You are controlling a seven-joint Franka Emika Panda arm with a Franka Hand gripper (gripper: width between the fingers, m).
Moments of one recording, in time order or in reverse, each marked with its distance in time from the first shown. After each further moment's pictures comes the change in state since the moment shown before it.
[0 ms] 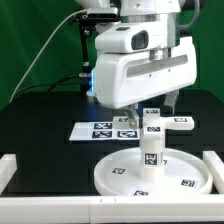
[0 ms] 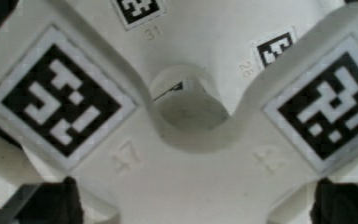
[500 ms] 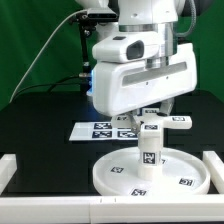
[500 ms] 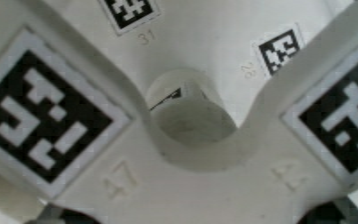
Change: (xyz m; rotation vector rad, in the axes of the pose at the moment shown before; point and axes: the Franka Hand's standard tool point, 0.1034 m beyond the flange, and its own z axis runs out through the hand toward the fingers) arm -0.002 -0.001 0.006 0.009 -0.004 0.067
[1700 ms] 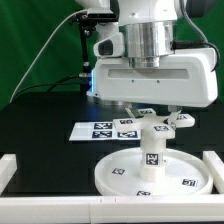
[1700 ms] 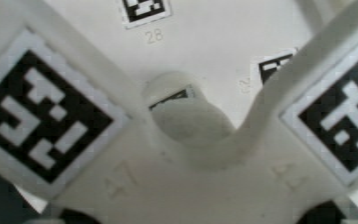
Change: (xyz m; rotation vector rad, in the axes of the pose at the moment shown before) arm 0.005 0.001 0.000 0.036 0.061 1.403
